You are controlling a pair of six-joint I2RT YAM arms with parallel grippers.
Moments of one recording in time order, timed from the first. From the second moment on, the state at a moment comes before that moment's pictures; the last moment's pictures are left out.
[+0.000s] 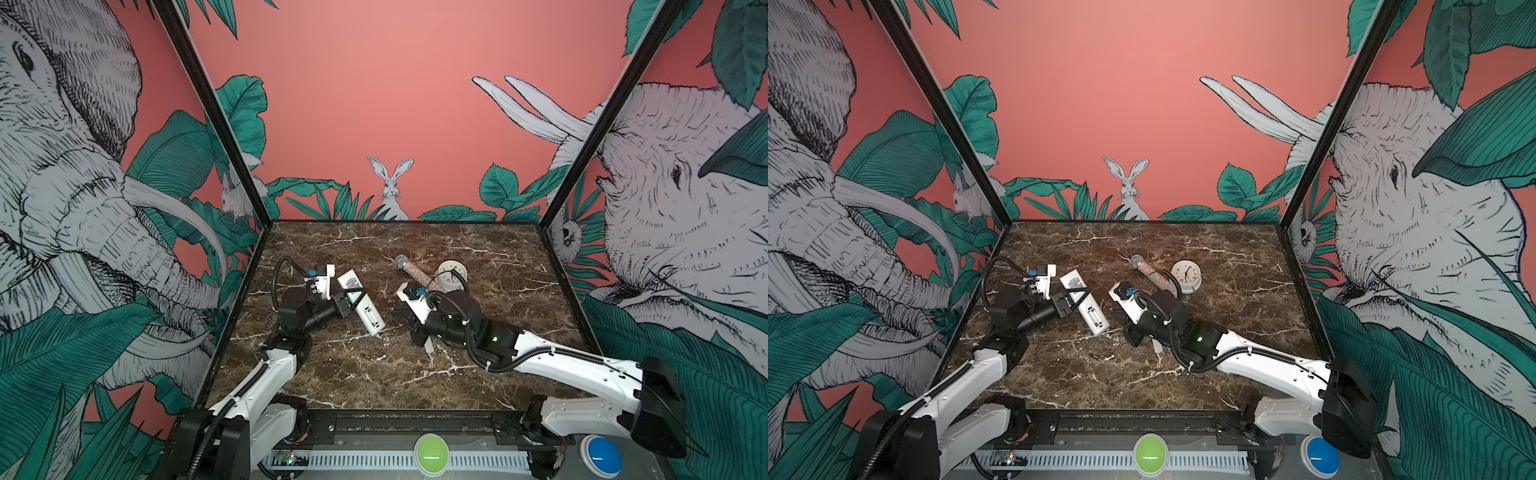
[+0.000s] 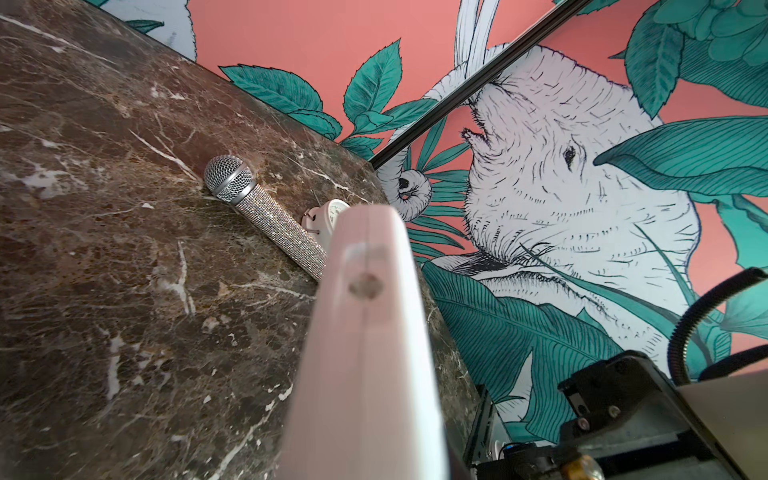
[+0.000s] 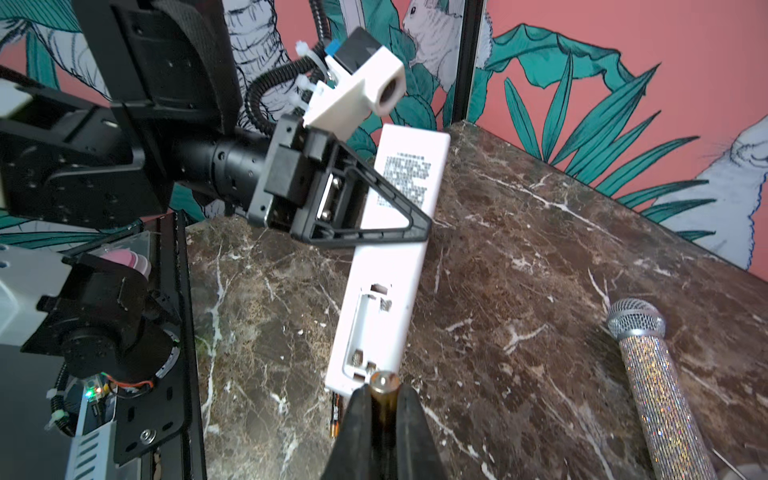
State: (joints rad) left arm -0.23 1.01 0.39 0.48 0.74 -0.81; right arm 1.03 1.25 0.87 0.06 -0.08 0.02
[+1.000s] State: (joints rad) left arm -0.31 1.04 0.41 0.56 0.67 -0.88; right arm 1.03 1.43 0.89 0.31 -0.10 0.08
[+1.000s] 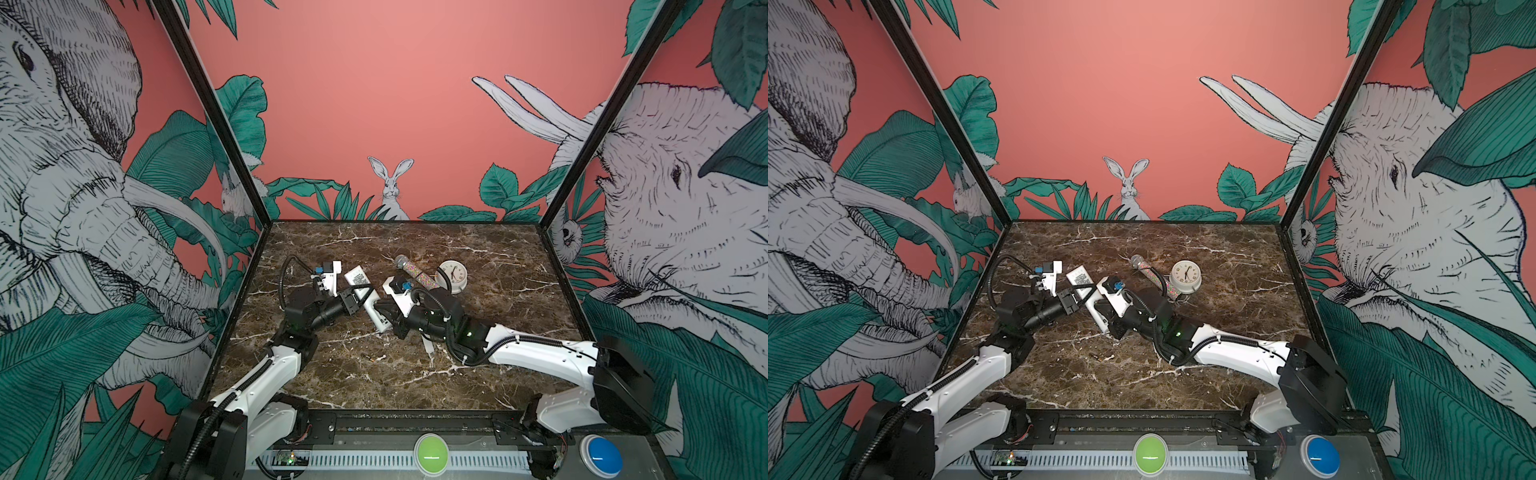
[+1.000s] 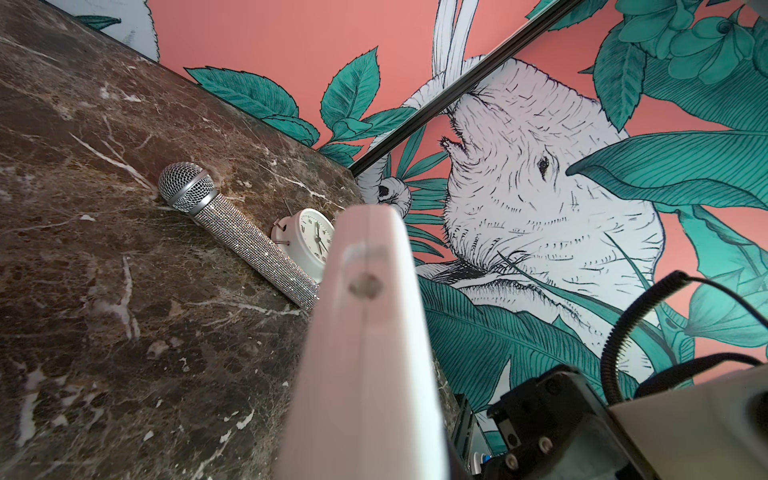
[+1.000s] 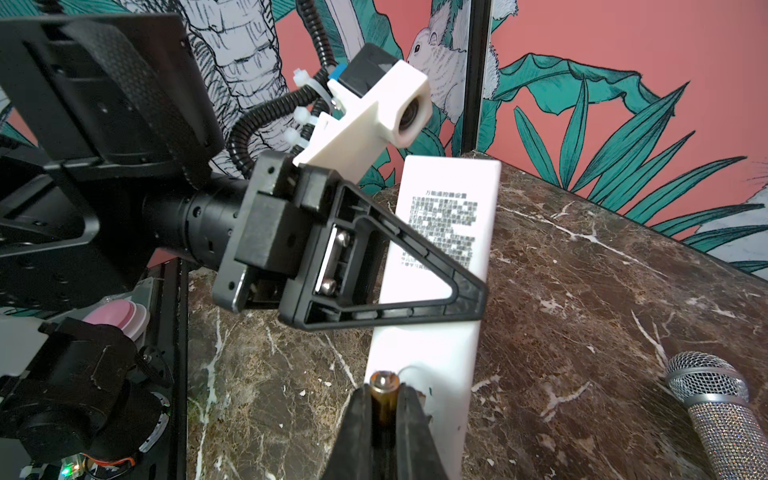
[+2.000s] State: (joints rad) left arm -0.31 1.04 0.41 0.56 0.66 -0.89; right arm 1.01 1.49 0.85 0.41 -0.13 0.16
